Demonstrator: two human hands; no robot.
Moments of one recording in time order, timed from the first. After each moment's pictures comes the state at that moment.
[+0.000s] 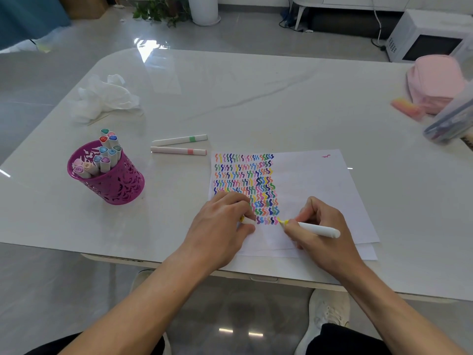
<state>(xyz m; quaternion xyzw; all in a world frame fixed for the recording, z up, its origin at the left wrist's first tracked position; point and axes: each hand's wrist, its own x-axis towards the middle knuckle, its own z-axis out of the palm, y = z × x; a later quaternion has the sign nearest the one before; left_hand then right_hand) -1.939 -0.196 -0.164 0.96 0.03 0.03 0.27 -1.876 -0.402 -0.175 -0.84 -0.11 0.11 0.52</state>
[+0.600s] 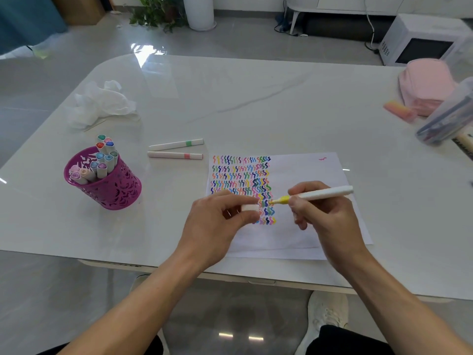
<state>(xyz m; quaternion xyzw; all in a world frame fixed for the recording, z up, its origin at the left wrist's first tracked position) -1.937 -0.199 -0.144 0.85 0.12 0.07 0.50 -1.865 -0.395 -0.149 -0.69 -0.10 0.12 0.71</state>
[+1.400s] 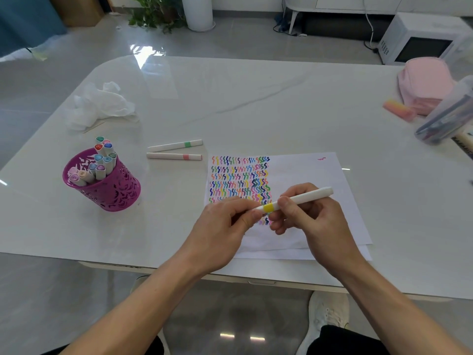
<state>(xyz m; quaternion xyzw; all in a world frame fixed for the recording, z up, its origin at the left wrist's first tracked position) -1.939 -0.204 -0.139 0.87 0.03 0.02 0.48 -1.877 -0.386 -0.137 -0.68 -0.14 0.16 0.71</state>
